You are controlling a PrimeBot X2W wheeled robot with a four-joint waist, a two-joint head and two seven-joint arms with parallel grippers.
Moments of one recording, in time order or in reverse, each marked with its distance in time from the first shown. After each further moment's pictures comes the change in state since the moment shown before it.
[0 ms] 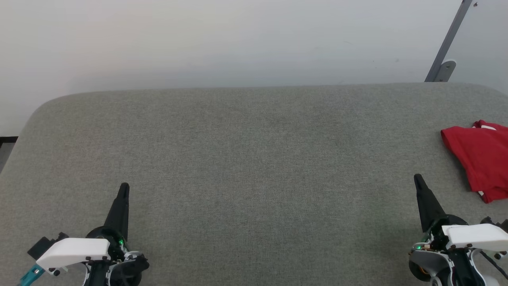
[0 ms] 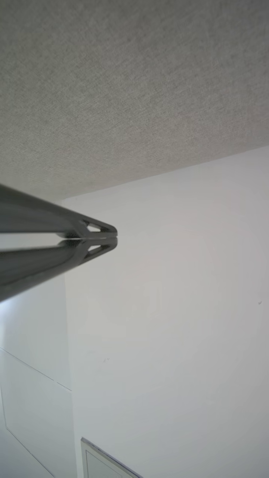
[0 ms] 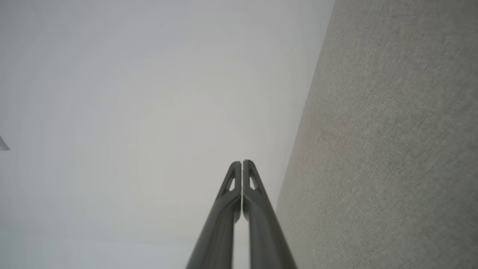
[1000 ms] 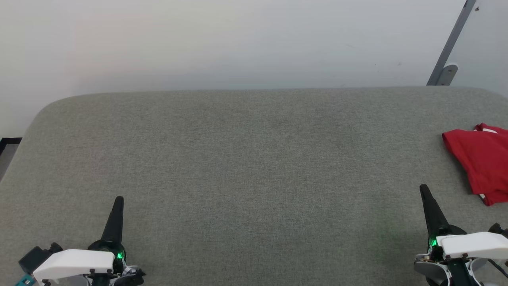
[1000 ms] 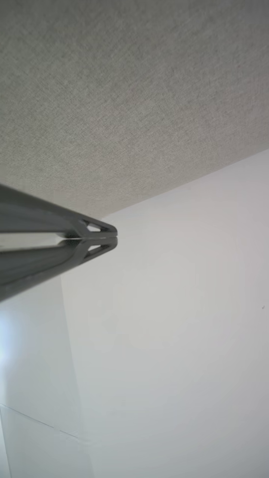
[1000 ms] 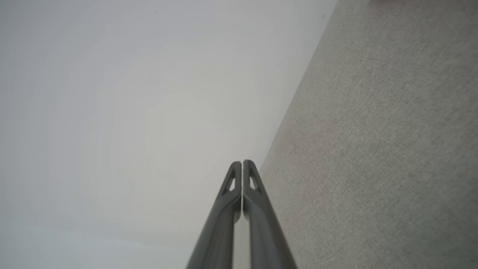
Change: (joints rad) left arm 0.059 0.019 -0.008 -0.025 0.184 0.000 -0.059; right arm 0.043 -0.014 0.002 -0.014 -0.204 0.000 -0.061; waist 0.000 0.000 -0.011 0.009
